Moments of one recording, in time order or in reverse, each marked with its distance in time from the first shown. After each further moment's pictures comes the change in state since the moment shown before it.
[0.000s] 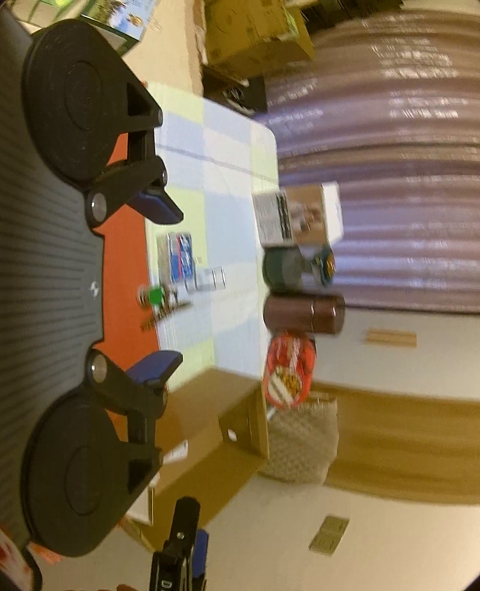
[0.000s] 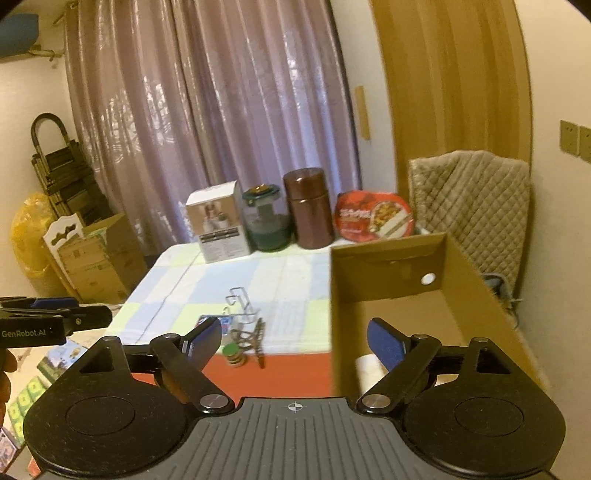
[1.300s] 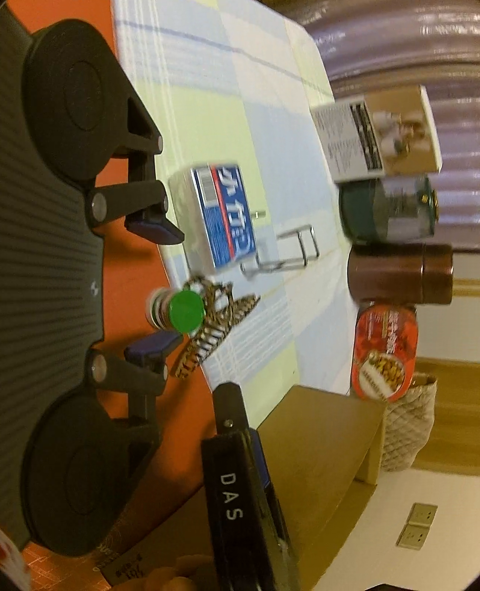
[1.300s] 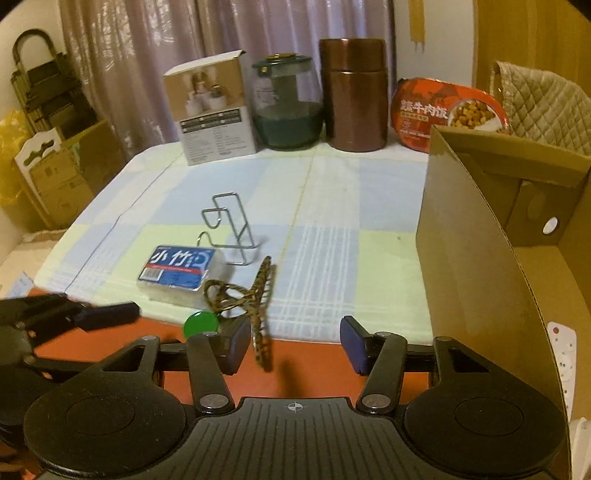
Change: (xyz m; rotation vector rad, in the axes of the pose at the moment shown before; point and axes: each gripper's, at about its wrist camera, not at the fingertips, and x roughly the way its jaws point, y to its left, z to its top) left arm 0.241 0.014 -0.068 0.166 0.120 -0.194; right arm 0.256 0.006 -0.045 -0.065 0.253 -0.017
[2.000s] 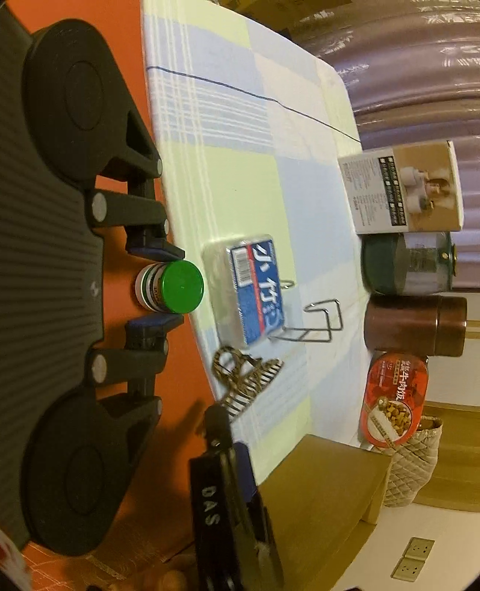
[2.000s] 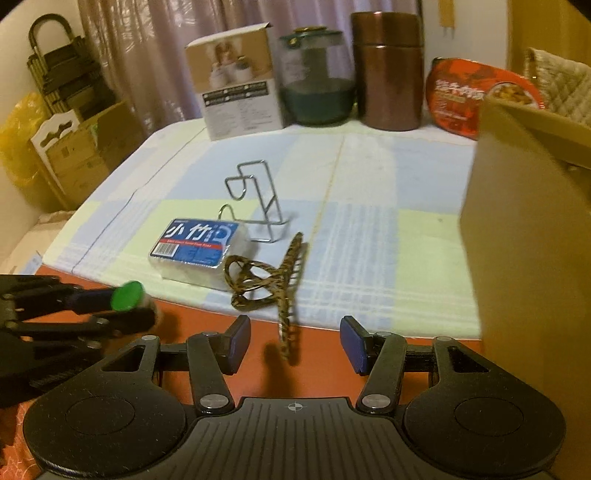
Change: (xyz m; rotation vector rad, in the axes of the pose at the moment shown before) left arm -0.017 0.043 -0.016 -0.067 0.048 0.092; right arm 0.033 0.018 -0.009 -0.071 0.042 0.071
